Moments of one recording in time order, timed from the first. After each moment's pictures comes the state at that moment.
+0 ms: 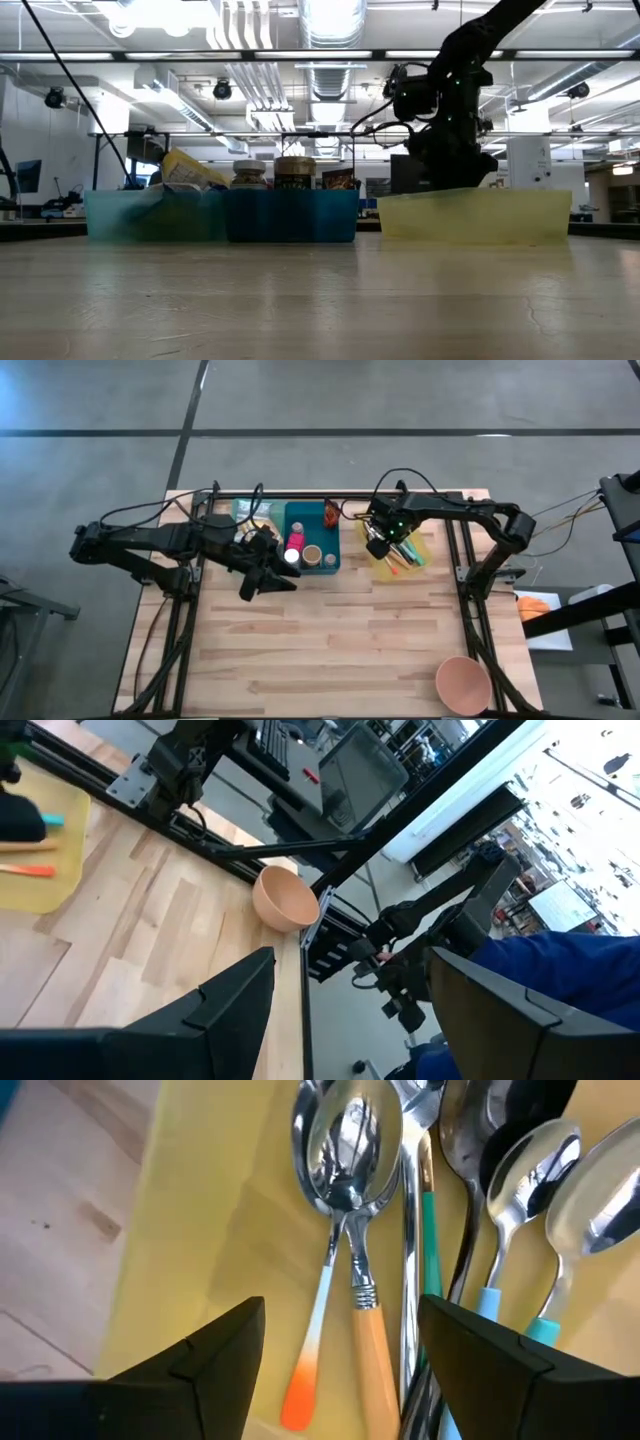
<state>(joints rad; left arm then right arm) -0.08 1.15 1.16 -0.25 0.25 -0.68 -0.53 1.66 1.08 -0.86 -0.08 0.36</state>
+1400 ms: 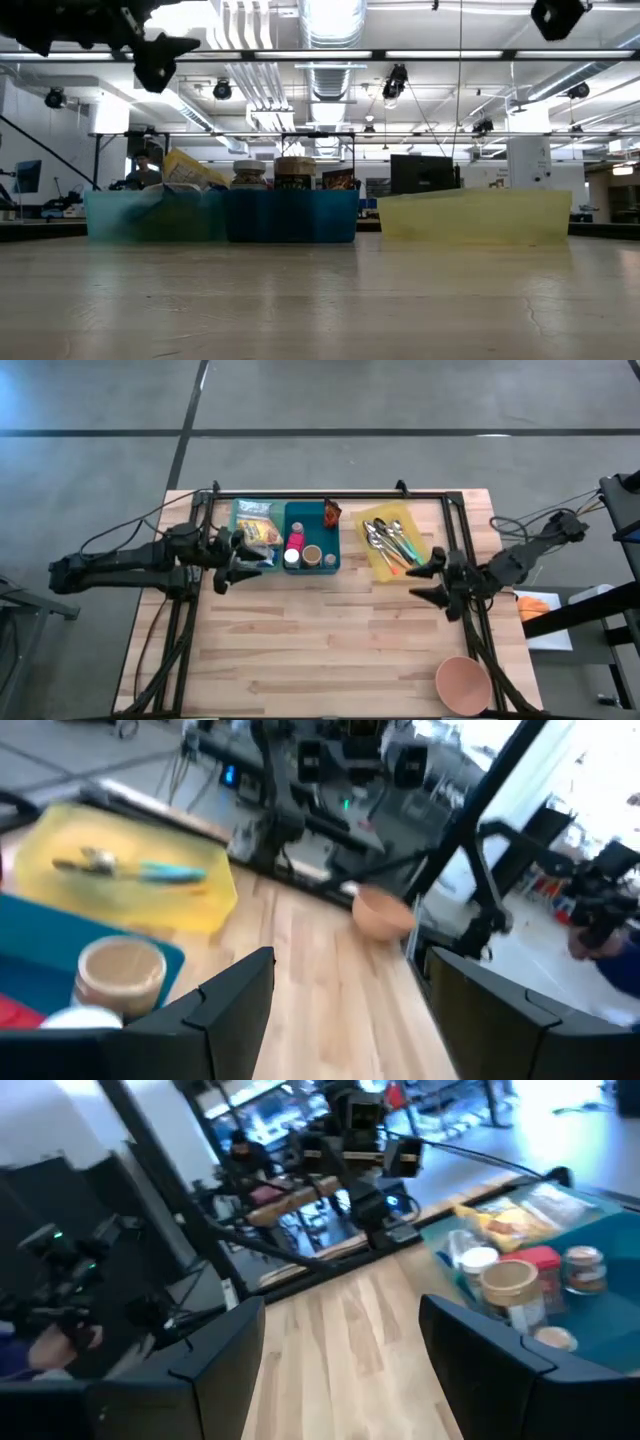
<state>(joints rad) 0.18 0.58 0.44 0.02 0.32 -0.41 0.55 0.58 0.57 -0.07 0.55 0.53</state>
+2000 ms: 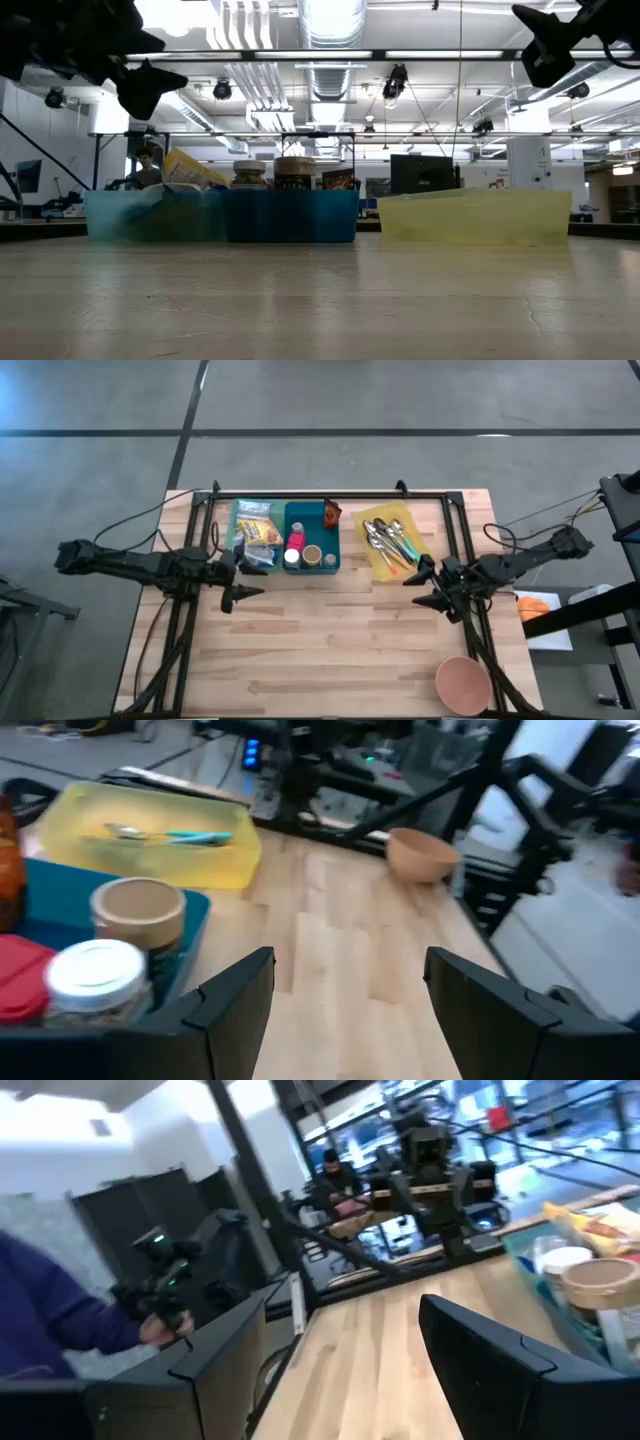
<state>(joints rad) -0.08 0.55 0.27 0.07 0.01 -0.27 0.36 0.39 0.18 0.34 0.14 0.44</state>
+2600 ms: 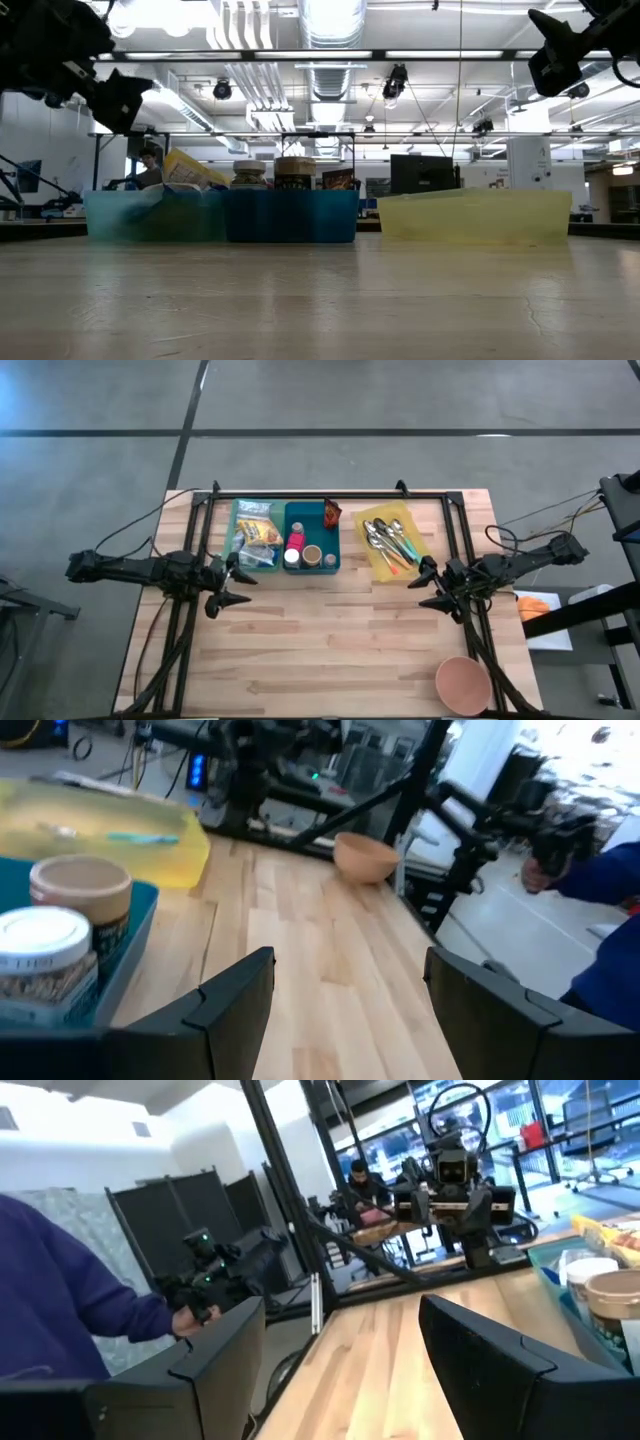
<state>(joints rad) -0.09 0.23 0.11 0.01 0.14 -0.28 0.32 0.25 0.08 0.34 0.02 0.39</state>
